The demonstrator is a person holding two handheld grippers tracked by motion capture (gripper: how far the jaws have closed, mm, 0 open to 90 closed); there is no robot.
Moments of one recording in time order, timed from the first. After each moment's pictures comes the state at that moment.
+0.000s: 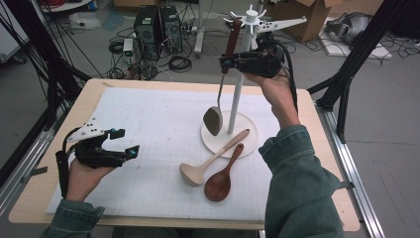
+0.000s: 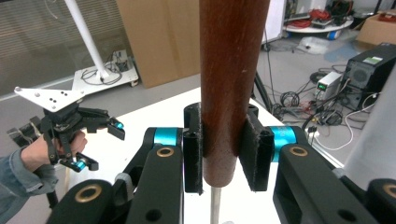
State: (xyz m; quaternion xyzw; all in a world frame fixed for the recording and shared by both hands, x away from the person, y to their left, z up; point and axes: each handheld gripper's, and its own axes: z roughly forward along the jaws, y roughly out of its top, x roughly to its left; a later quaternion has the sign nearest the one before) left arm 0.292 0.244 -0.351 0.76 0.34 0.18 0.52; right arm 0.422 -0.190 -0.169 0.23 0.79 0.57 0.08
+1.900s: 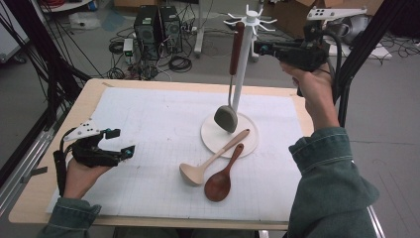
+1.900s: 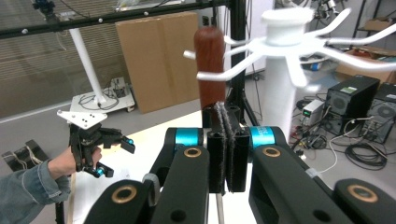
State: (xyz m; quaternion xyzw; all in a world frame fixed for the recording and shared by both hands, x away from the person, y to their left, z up) left arm 0.302 0.260 -0.364 0.76 0.34 0.17 0.52; right arm 0.393 -0.255 -0.131 0.22 0.75 0.61 0.11
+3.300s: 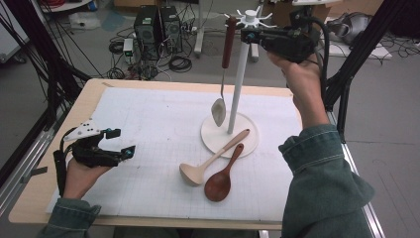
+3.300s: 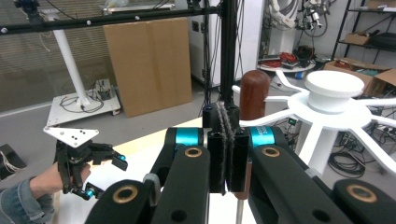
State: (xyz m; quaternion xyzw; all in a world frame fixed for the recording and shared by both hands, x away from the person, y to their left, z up) left arm 0.300 0.259 -0.362 0.76 0.34 0.17 0.53; right arm 0.381 -0.219 -0.105 0.22 0.75 0.61 0.15
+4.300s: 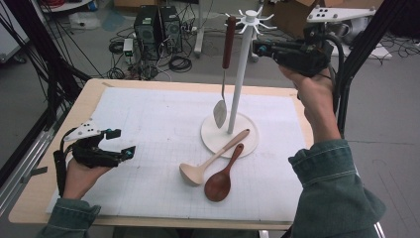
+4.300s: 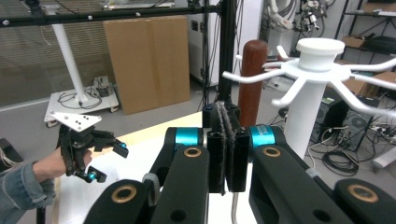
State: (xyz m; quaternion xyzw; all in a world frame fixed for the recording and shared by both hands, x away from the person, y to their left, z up) left arm 0.300 0.258 -0.362 0.76 0.34 0.17 0.52; right arm 0.361 -0.242 -0.119 0.22 0.75 0.61 0.15
